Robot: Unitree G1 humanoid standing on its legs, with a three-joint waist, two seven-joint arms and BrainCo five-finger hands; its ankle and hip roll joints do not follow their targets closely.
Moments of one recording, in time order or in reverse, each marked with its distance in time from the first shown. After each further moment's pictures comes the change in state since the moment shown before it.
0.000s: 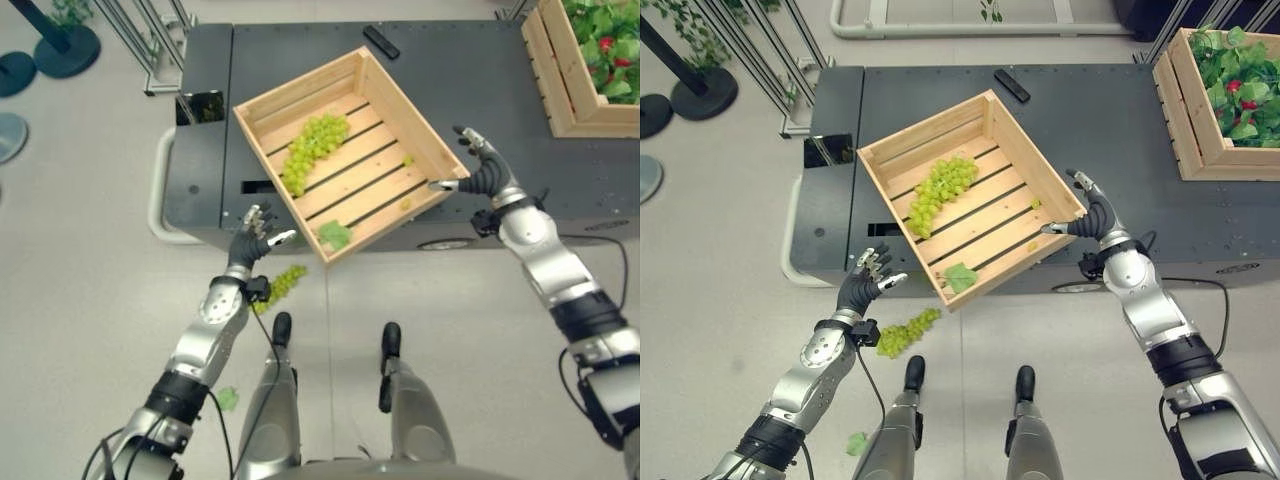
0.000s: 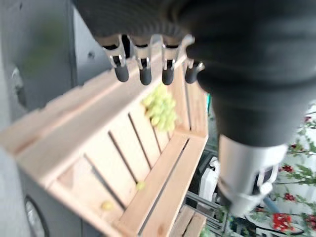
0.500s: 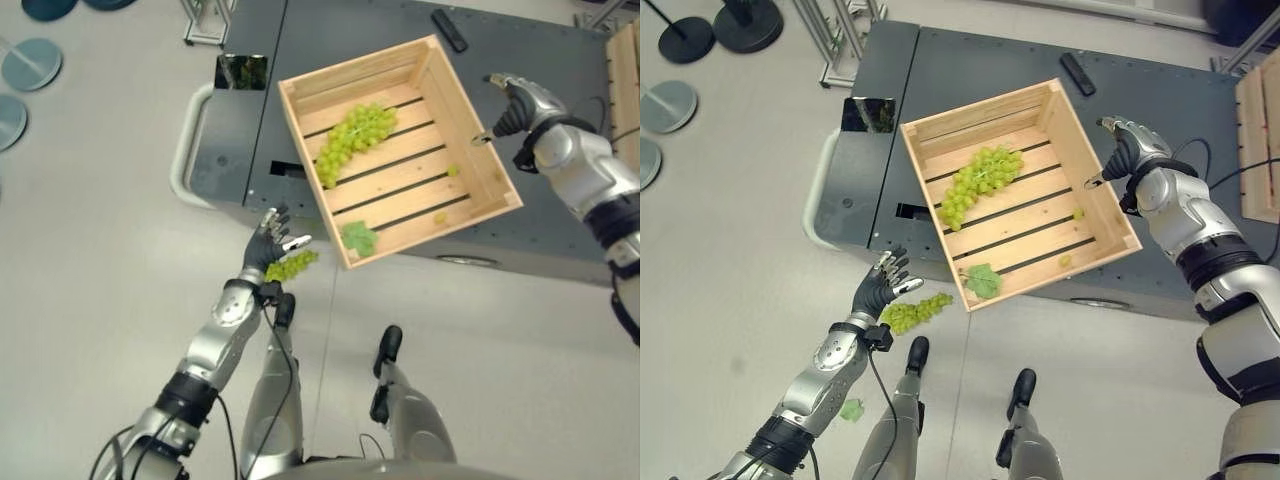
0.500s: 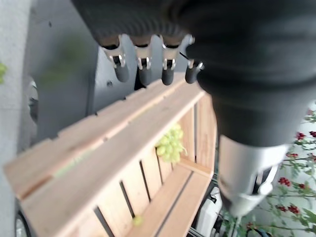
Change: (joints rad) left arm -0.012 0.056 -0.054 0.000 -0.007 -0.019 -0.009; right arm -0.329 0.009 0.330 0.355 -0.144 -0.005 0.056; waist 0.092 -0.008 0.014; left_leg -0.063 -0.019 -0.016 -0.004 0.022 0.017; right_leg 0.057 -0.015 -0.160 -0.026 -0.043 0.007
